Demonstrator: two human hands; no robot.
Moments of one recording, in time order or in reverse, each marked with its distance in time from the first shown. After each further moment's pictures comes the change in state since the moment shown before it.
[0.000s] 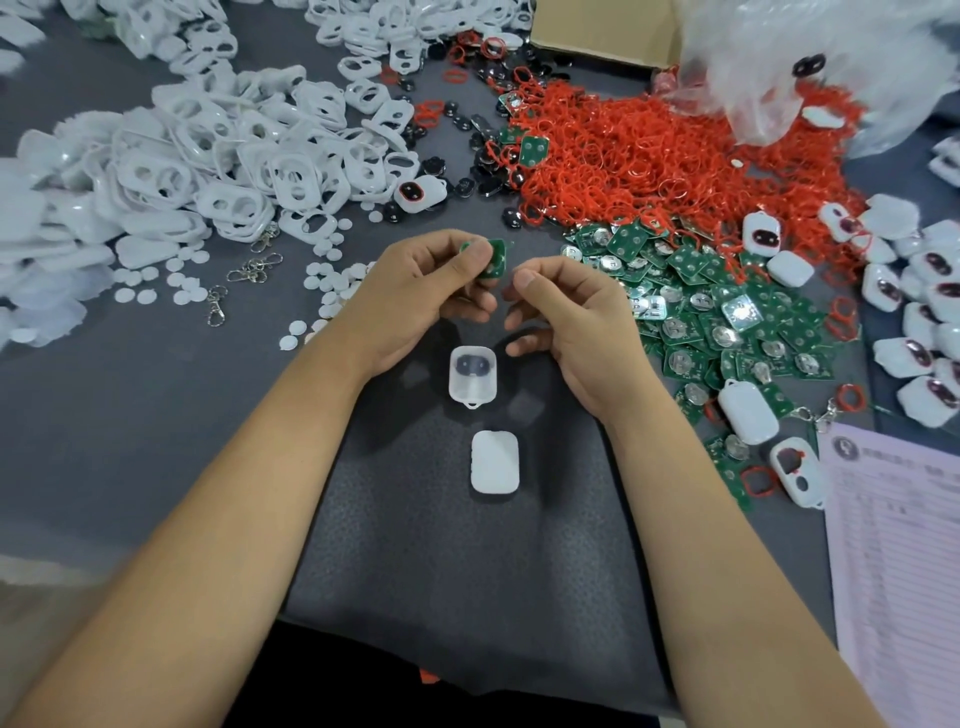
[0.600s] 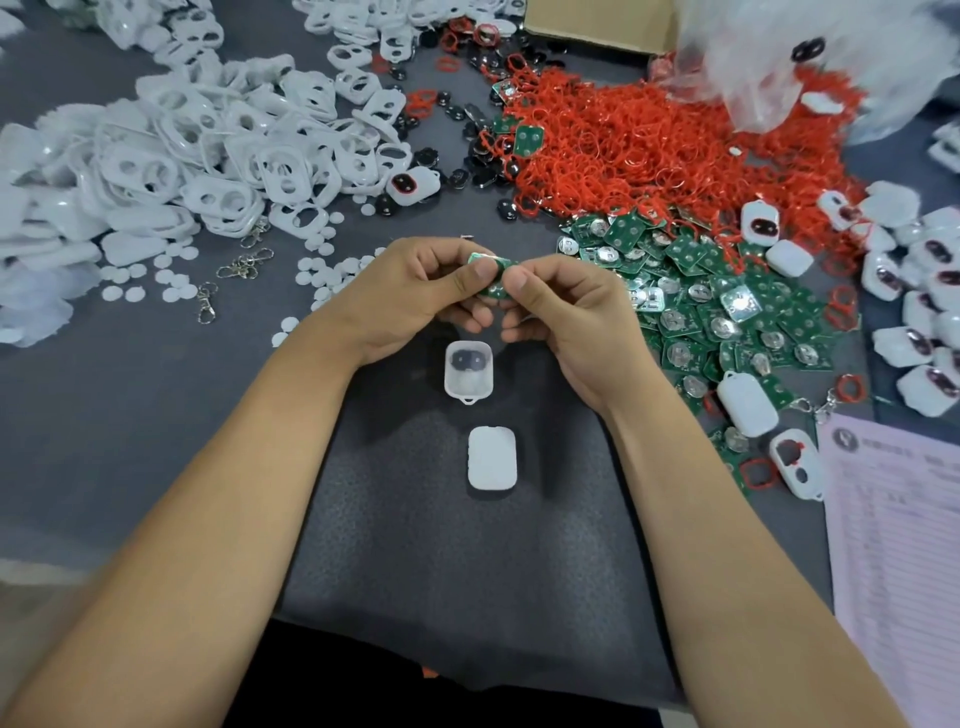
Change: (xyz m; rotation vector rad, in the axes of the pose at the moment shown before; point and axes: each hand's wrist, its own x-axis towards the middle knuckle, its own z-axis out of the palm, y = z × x) left_hand 0.002 -0.002 -0.006 0.076 -0.195 -0.015; right_hand -0.002 0.000 -0.002 -0.021 -0.048 -0.053
